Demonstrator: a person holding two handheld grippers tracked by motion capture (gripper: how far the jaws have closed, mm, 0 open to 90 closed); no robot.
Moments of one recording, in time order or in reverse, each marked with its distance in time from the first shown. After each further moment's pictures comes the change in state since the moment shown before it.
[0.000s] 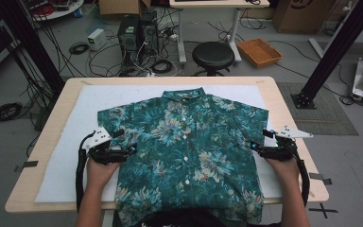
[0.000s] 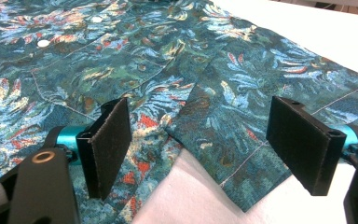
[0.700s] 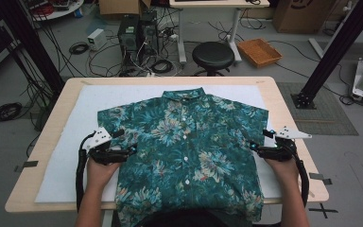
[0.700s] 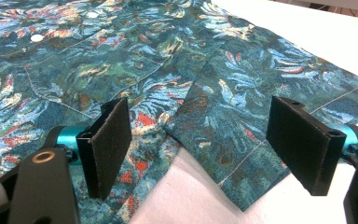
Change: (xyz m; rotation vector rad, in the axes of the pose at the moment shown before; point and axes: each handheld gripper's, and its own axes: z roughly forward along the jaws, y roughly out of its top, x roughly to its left) left arm -0.001 0.000 0.000 0.000 0.004 0.004; right arm 0.003 0.000 0.001 0.004 -0.025 -0.018
